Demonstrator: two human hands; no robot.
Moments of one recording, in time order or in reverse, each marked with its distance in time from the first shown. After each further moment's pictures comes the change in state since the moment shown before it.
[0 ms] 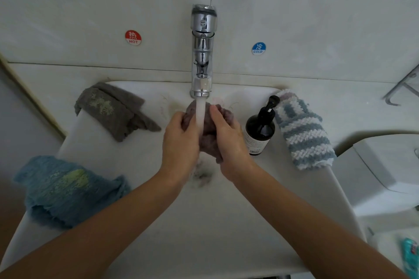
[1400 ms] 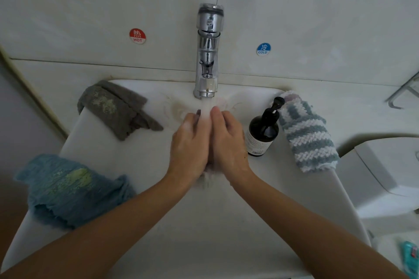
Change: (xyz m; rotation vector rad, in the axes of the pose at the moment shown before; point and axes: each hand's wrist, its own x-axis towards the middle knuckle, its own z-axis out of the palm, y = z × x) left_hand -0.007 -0.005 0.001 0.081 -0.055 0.124; right_hand 0.002 0.016 0.004 -0.358 0.093 -0.327
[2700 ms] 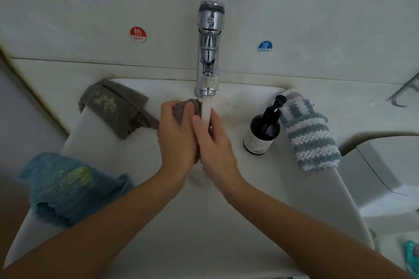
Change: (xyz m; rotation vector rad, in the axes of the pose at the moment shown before) left_hand 0.016 -0.006 -0.006 -0.050 0.252 0.075; right_hand -0.017 0.006 0.011 0.042 -0.219 -0.031
